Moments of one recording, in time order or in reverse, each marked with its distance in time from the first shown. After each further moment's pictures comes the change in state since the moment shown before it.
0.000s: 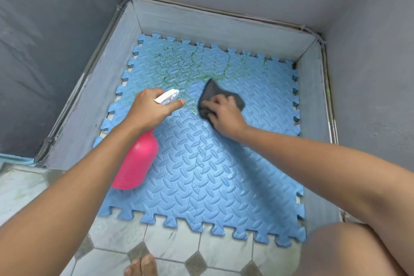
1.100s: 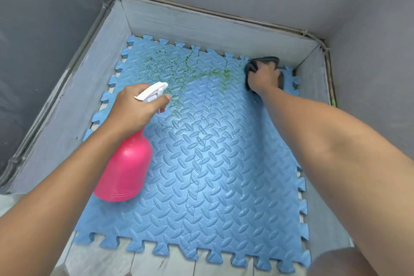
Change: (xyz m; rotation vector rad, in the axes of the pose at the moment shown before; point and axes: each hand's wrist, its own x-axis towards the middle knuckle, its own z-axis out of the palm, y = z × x) left_hand 0.026 -0.002 -0.009 -0.176 0.008 0.023; right_hand 0.116 0.126 -0.060 -0.046 0.175 0.676
